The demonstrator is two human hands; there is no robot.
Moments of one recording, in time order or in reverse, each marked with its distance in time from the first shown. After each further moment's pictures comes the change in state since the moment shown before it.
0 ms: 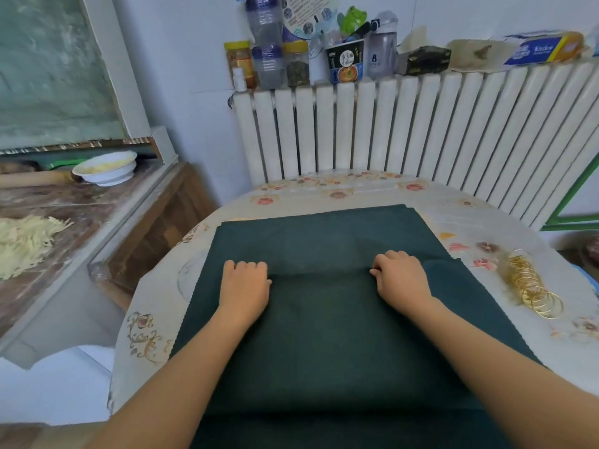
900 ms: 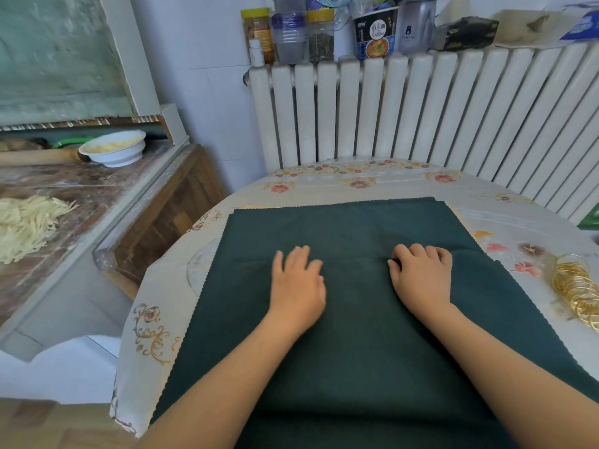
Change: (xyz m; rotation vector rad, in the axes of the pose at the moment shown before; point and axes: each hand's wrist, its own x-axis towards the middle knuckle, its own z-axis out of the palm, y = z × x) left_hand 0.005 0.048 0.013 -0.374 -0.026 0.019; right_hand 0.019 -0.012 0.040 -0.056 0.284 0.114
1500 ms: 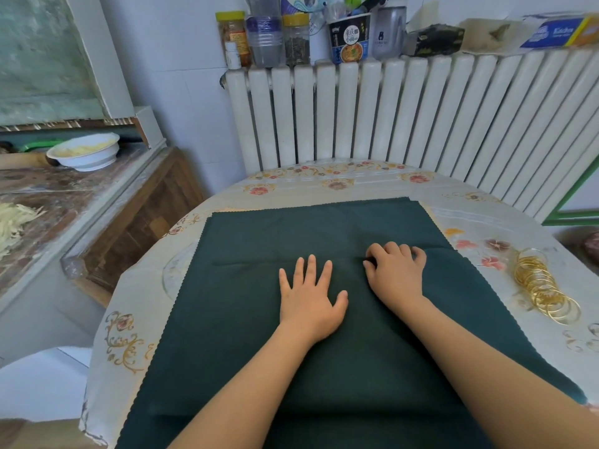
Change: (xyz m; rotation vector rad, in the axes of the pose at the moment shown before) left_hand -0.004 0.049 0.016 -0.035 -0.285 -0.010; right_hand 0.003 0.000 -0.011 0.041 -0.206 0.043
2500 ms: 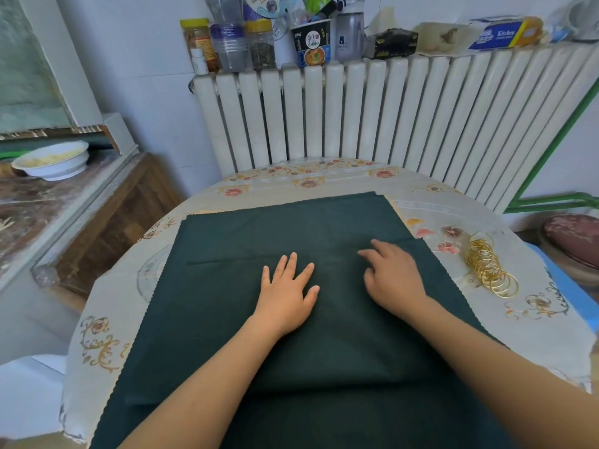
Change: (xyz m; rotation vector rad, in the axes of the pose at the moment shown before) left_hand -0.007 0.007 -0.005 0.032 -0.038 0.085; right_hand -0.036 0.043 -0.047 0.112 -0.172 -0.050
